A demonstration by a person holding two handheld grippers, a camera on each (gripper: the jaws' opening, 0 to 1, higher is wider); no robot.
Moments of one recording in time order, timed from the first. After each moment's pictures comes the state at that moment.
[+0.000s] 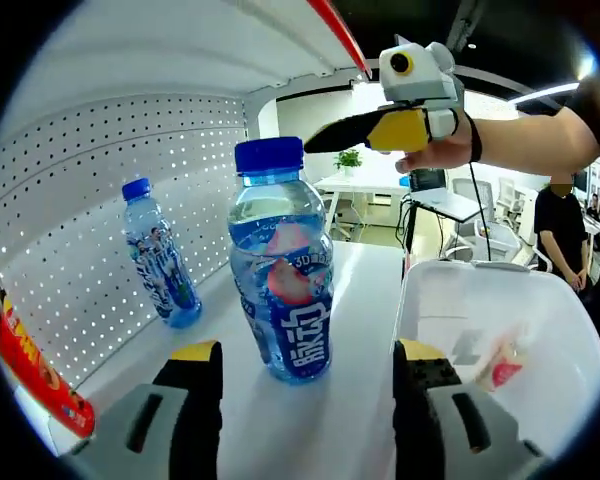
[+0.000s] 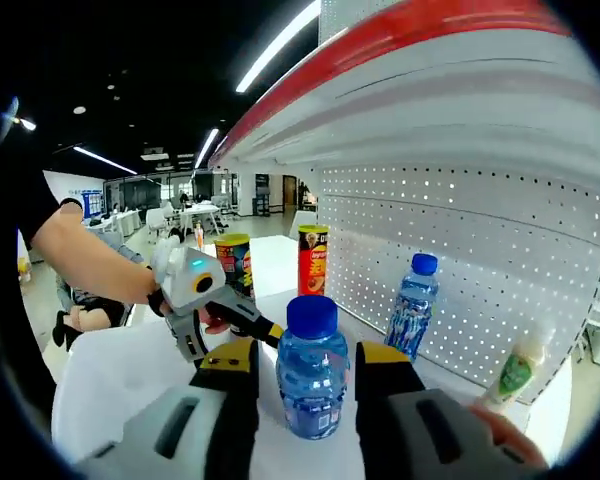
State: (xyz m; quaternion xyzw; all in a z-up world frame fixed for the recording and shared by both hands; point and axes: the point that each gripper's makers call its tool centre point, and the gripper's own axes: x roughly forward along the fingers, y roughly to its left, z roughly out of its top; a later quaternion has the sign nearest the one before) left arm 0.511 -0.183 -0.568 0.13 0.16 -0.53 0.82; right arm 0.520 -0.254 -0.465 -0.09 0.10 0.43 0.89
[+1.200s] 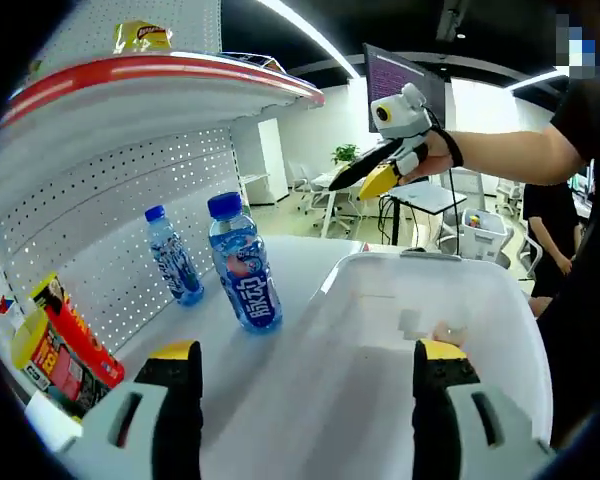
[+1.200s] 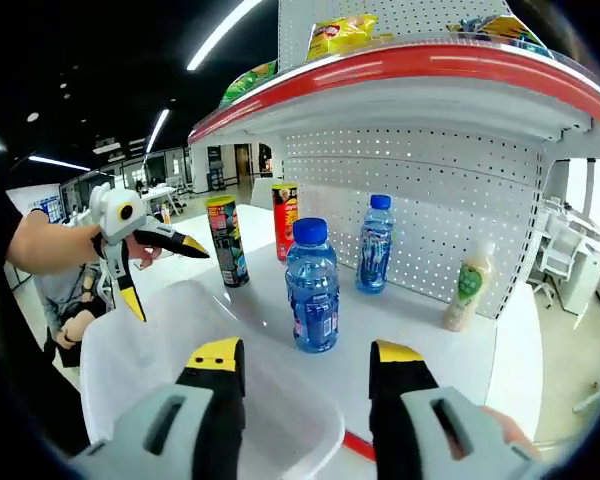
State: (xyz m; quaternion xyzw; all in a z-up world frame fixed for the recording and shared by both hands) left arm 0.395 -0.112 -0.525 0.17 0.16 -0.51 0.82; right arm 0.431 -0.311 -0.489 -0.06 0.19 0.34 0.92
